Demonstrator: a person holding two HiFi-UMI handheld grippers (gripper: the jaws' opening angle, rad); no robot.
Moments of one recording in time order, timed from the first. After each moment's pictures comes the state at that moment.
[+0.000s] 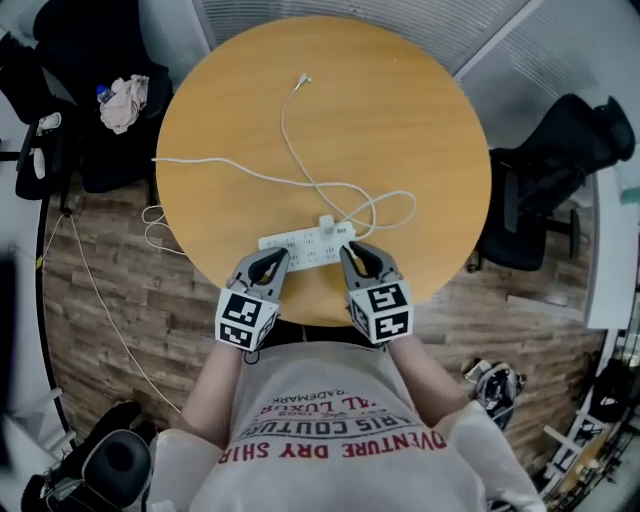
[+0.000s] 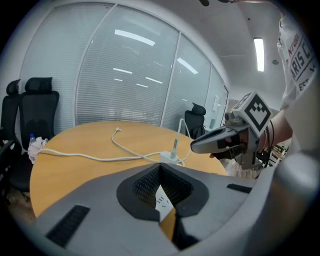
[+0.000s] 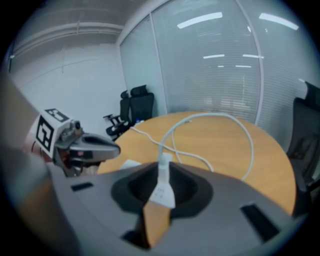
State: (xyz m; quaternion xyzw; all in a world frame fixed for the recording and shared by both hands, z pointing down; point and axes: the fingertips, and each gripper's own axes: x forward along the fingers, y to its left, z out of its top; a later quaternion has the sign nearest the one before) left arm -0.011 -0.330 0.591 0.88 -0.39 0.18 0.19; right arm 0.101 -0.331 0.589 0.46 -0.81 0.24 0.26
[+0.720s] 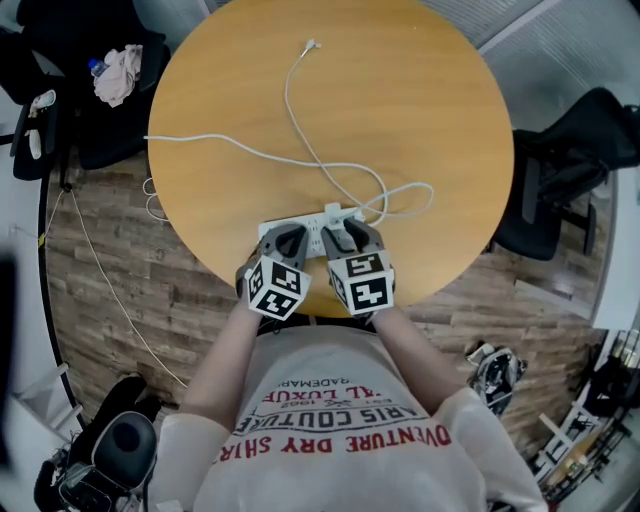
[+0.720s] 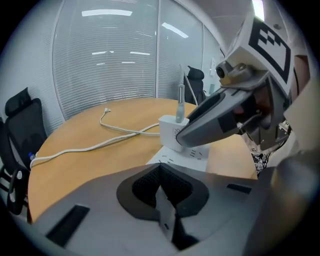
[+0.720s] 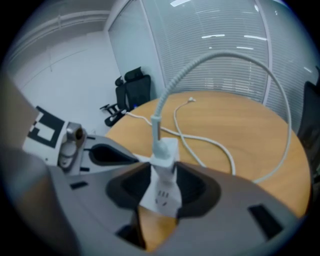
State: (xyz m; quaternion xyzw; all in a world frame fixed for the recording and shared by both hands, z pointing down) left arm 0.021 -0.340 0.688 0.85 -0.35 0.36 0.16; right arm 0.070 -0.350 0.658 0.44 -0.78 0.31 0.32
